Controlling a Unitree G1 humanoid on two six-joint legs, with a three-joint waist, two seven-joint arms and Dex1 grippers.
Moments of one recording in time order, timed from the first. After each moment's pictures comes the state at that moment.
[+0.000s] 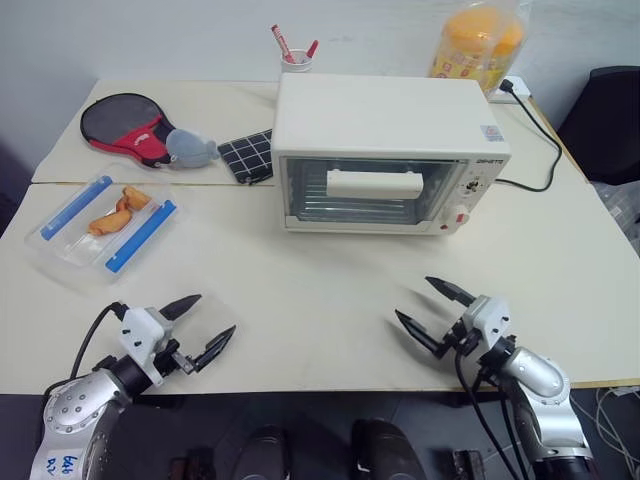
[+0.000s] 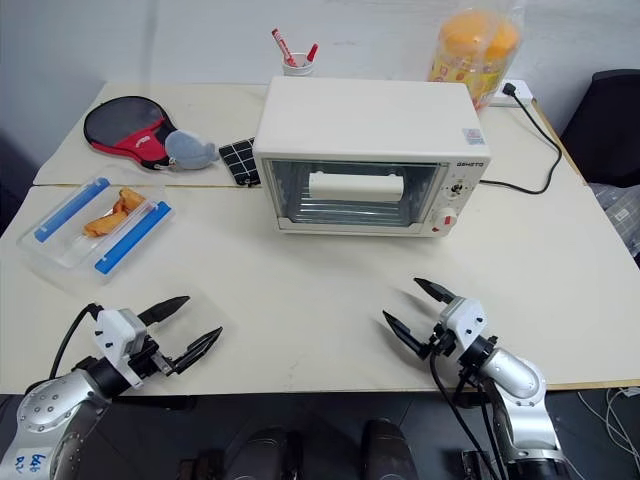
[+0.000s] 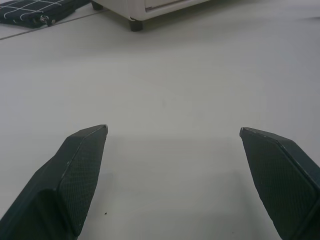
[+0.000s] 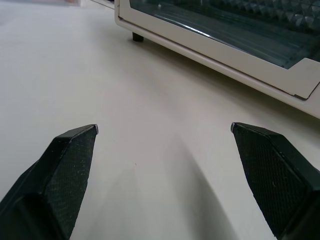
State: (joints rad) left arm 0.27 0.51 0.29 -0.27 -0.34 0.02 -0.70; right arm 0.03 -0.42 -0.09 0.02 0.30 -0.28 0.82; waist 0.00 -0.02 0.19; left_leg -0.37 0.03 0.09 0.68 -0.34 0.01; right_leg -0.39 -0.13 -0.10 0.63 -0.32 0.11
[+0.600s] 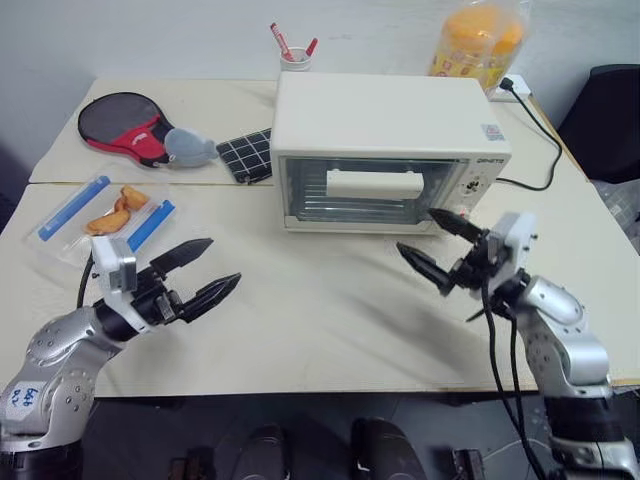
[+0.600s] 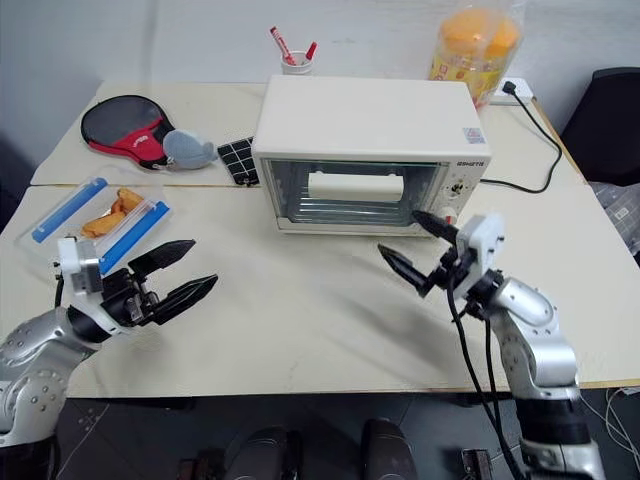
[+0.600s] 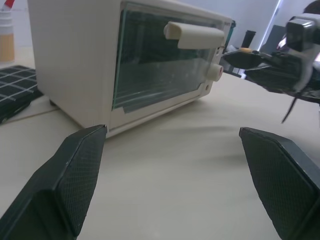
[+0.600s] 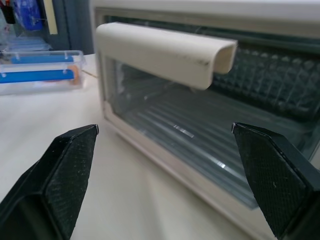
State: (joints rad) left arm -0.05 0.62 0.36 -0.32 -0.78 0.38 -0.83; right arm -0.34 -0.51 -0.12 -0.09 0.54 0.13 0.78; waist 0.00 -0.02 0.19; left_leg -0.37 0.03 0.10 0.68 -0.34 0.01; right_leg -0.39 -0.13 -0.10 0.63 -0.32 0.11
